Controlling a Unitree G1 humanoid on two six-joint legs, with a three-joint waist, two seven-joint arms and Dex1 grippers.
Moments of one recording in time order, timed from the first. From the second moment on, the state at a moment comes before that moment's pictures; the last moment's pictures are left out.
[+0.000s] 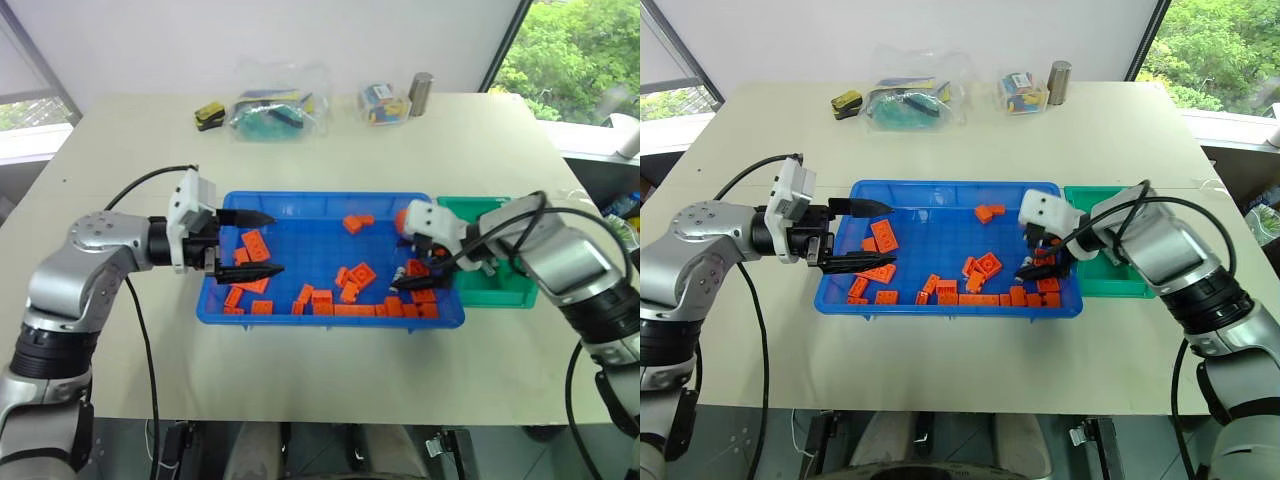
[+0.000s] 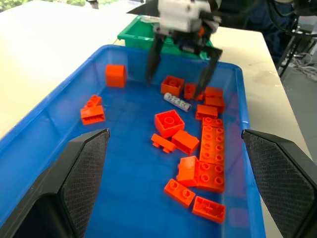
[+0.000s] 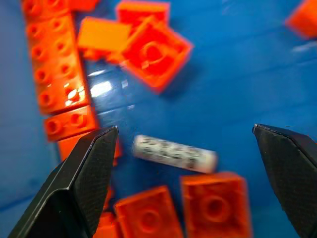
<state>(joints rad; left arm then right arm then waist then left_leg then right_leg) -0.47 0.78 0.03 -0.19 -0.61 0.56 -1.20 -0.75 -0.90 0.47 -0.07 0.16 0.72 1.18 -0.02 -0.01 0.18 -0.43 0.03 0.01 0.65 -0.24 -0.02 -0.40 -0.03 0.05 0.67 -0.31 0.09</state>
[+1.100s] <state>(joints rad) -0.45 0.79 0.06 -0.22 -0.62 0.56 -1.16 -0.82 -0.86 0.49 0.21 -0.07 0.31 1.39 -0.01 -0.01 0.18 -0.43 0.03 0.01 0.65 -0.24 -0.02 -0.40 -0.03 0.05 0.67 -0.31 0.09</state>
